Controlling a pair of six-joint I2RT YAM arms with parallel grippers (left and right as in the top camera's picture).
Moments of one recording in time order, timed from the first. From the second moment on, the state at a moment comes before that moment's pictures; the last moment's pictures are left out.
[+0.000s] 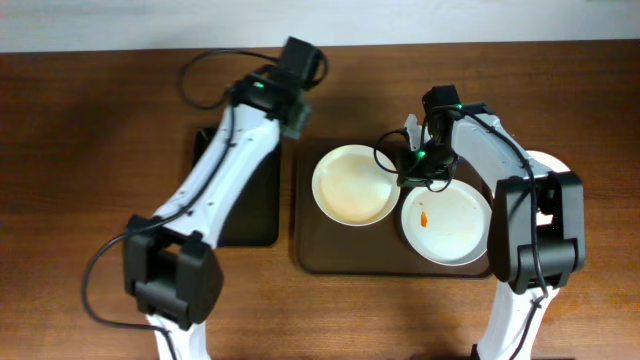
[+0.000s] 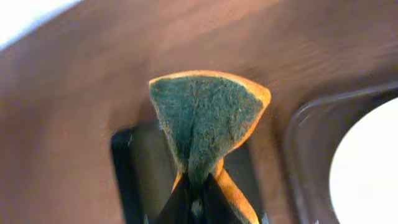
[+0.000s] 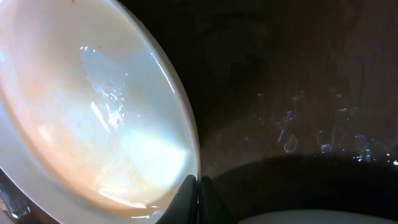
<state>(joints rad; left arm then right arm) -0.41 2.01 1.90 -1.03 -0.38 -0.02 0.11 2.10 1.52 -0.95 -0.36 0.05</state>
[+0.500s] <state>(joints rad) -0.16 2.13 1.66 -1.11 -0.18 -0.13 0.11 2.10 1.52 -0.94 -0.34 0.04</state>
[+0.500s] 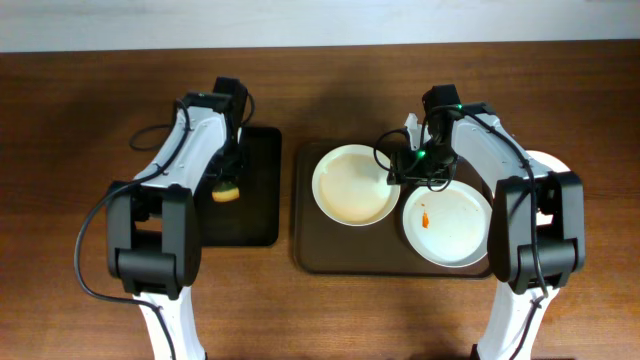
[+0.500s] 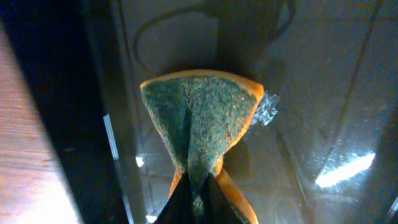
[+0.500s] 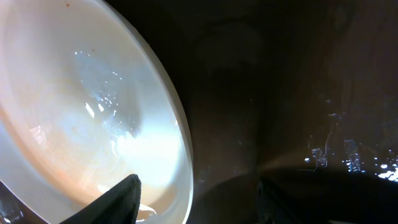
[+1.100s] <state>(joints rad) -0.16 2.13 1.61 -1.05 -0.16 -0.14 0.20 2.10 1.52 -0.90 -0.20 0.04</state>
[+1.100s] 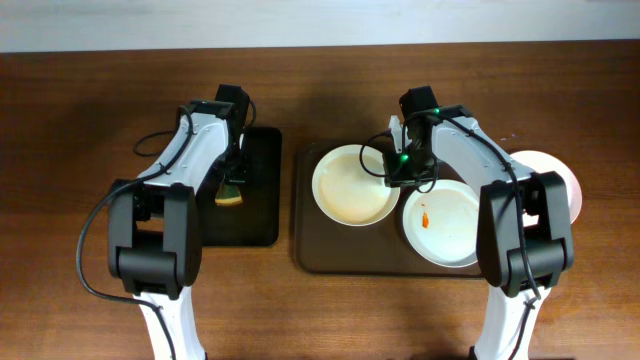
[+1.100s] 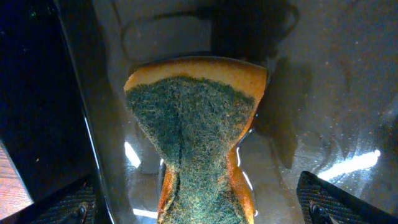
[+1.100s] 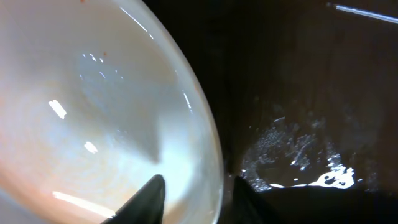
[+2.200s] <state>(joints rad) -0.16 2.13 1.61 -1.06 -0.16 -0.14 0.63 1.82 1.66 -1.30 0.73 0.41</state>
